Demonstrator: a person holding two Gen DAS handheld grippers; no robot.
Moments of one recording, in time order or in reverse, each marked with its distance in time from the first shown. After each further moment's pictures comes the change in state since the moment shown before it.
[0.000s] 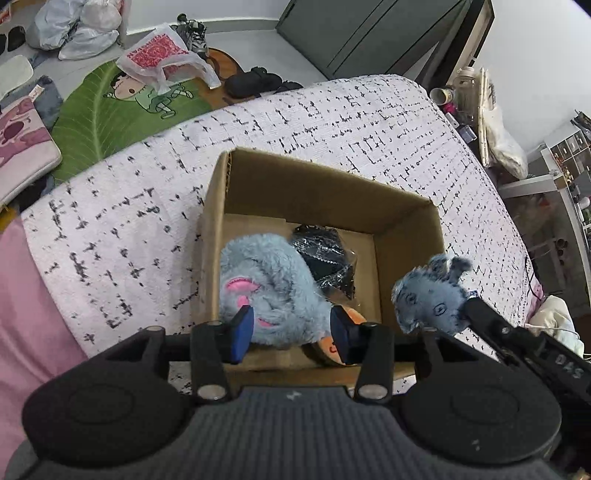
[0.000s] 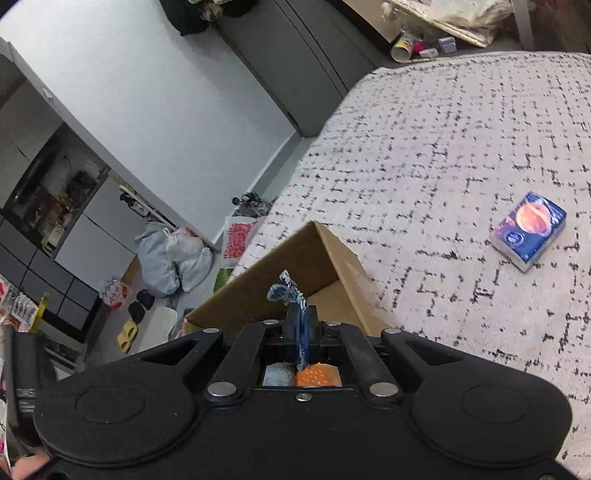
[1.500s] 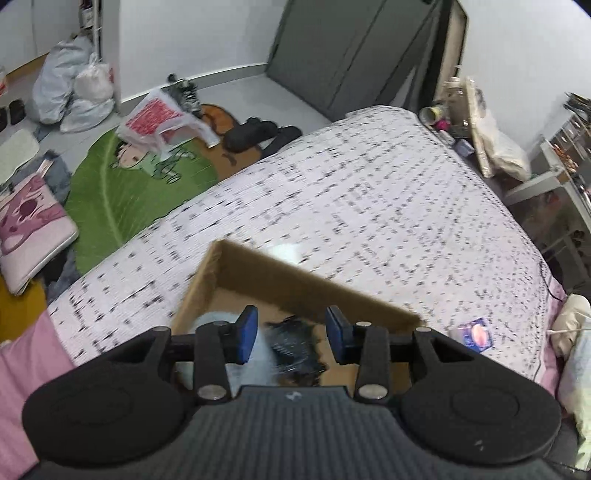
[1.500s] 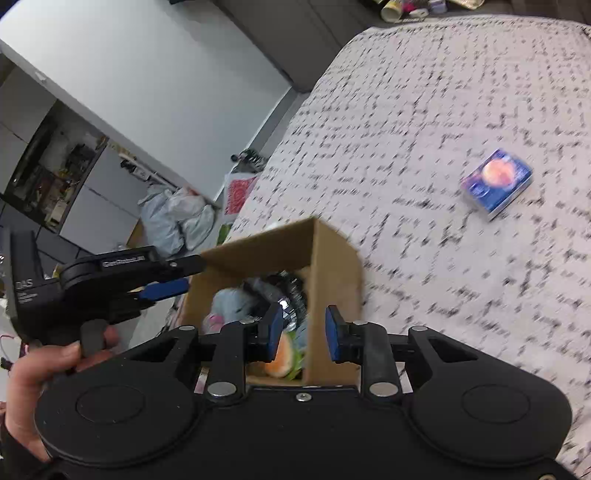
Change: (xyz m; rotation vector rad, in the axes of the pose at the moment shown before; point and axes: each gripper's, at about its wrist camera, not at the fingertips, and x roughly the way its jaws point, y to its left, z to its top) left arm -0.022 -0.055 0.036 0.144 -0.118 0.092; right arm -0.044 -0.018 0.003 0.024 0.169 0.008
